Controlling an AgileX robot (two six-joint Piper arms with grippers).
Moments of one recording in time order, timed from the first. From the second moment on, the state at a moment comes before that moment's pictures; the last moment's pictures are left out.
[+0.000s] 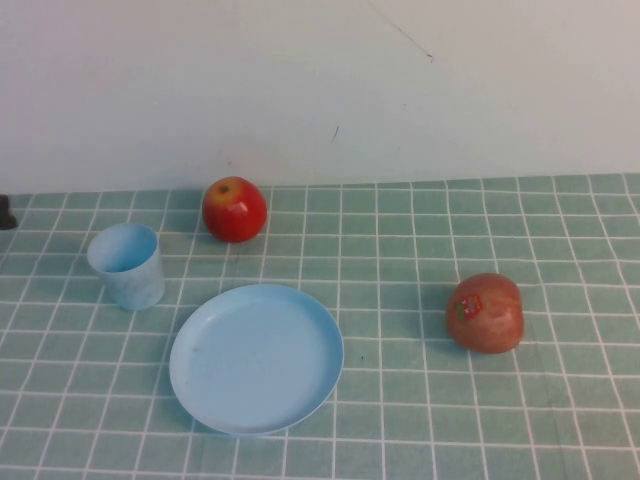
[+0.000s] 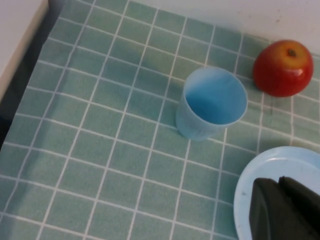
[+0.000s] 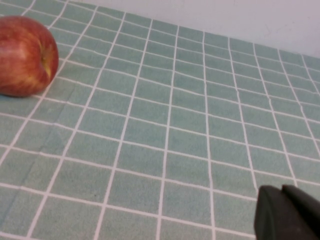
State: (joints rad) right arm -0.01 -0.01 0.03 -0.11 0.43 -0.12; left arm -0.04 1.01 -0.98 0.04 0.78 -0.39
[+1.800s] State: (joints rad) right arm -0.01 -0.01 0.03 -0.11 0.43 -0.12; left arm -0.02 2.01 -1.83 -0.15 1.16 0.08
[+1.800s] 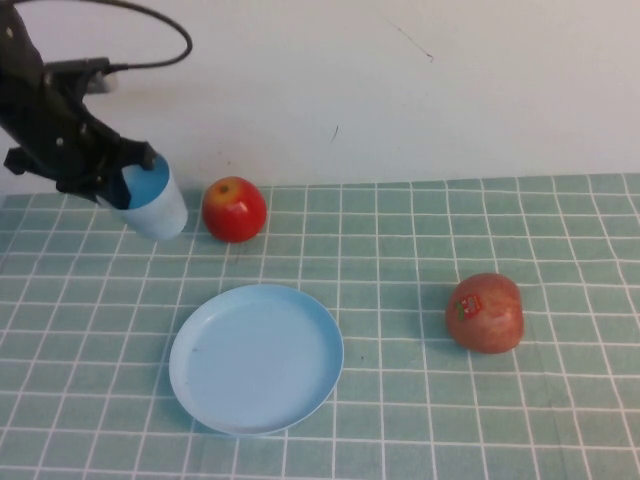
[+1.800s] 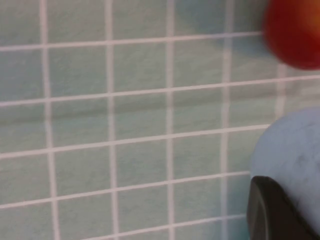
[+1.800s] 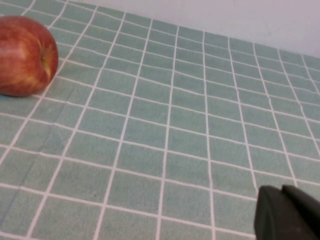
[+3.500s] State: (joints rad) right arm -0.01 -0.01 0.03 -0.11 0.43 -0.12; left arm -0.28 1.82 -1.51 -0.15 1.09 0.19
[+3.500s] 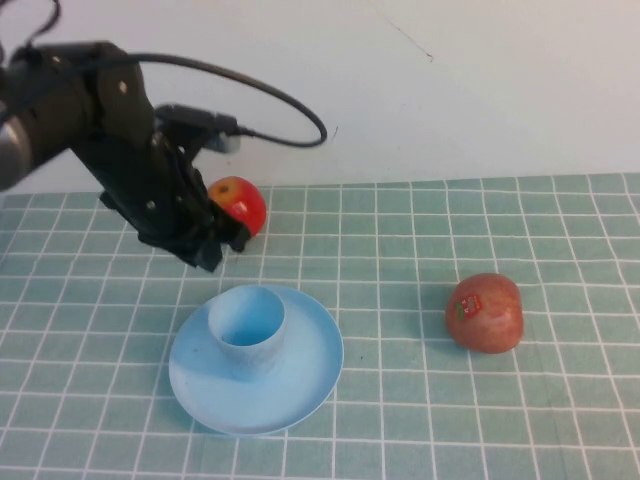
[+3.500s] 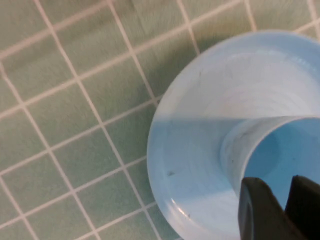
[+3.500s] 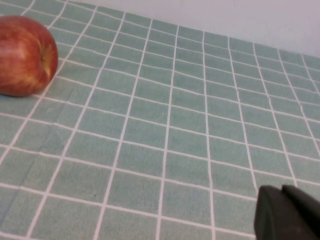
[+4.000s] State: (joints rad) right arm -0.01 -0.01 0.03 -0.11 0.43 -0.12; left arm -0.28 1.17 -1.48 -0.33 1.12 0.17
